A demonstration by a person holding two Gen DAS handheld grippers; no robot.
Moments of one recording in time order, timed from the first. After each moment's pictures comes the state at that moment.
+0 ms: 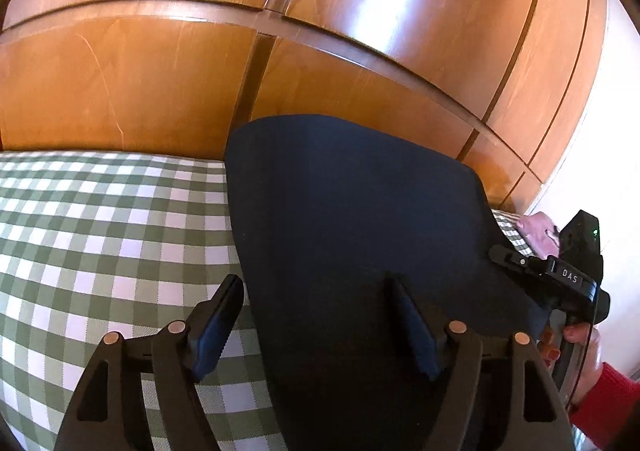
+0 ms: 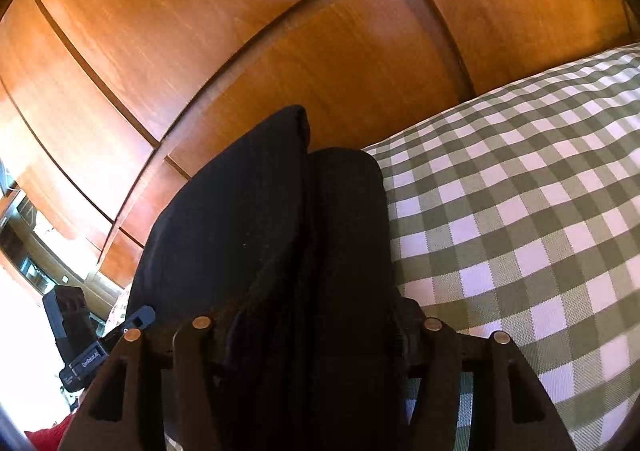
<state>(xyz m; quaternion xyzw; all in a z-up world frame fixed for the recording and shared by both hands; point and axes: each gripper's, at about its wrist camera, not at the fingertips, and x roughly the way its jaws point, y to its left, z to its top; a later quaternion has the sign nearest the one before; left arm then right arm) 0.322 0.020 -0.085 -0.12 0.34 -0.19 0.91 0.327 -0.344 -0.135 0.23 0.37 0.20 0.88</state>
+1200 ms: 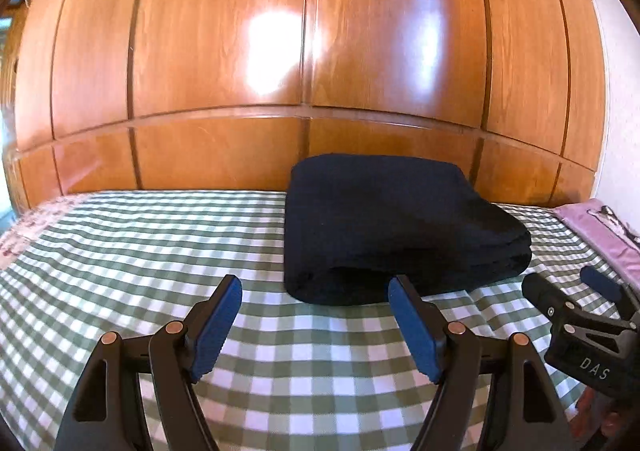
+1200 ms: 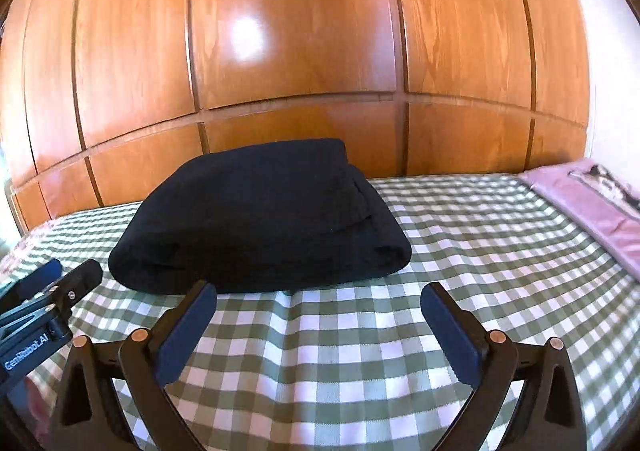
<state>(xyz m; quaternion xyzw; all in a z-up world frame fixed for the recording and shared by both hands) 0.120 -0.028 -0.048 -0.03 0.23 0.00 0.97 0.113 -0.242 -0.087 0.00 0.24 0.02 0.97</state>
